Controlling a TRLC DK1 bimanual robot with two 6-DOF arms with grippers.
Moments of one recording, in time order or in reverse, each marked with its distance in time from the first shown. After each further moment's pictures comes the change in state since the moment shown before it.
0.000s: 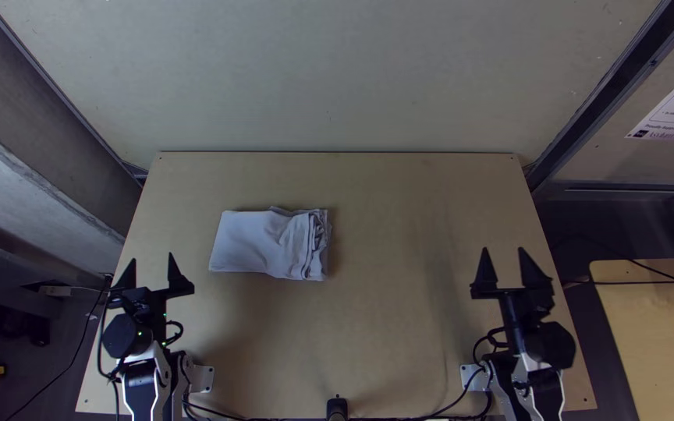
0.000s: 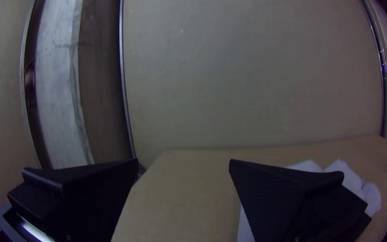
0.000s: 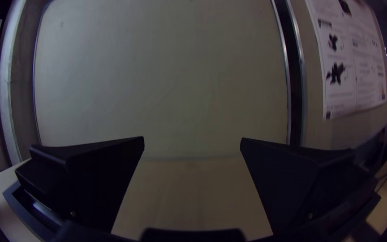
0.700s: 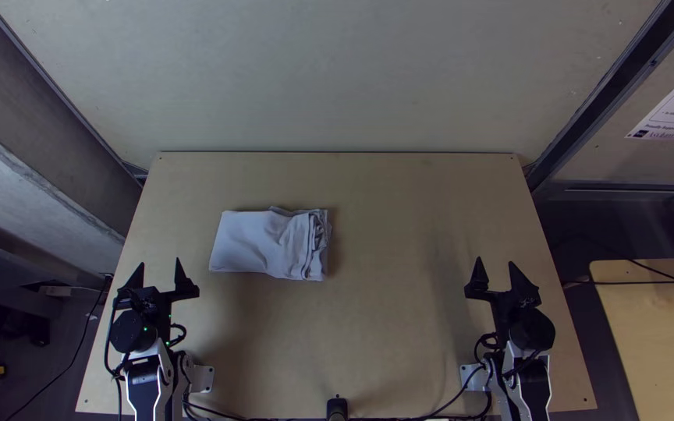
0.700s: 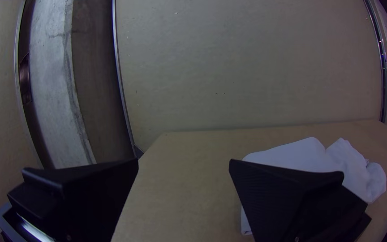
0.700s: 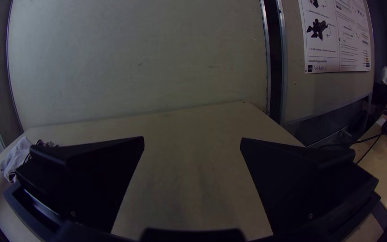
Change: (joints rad) left arm 0.007 -0.002 -0.038 -0.055 0.016 0.026; right arm -0.112 0.000 -0.113 -0.126 0.005 0.049
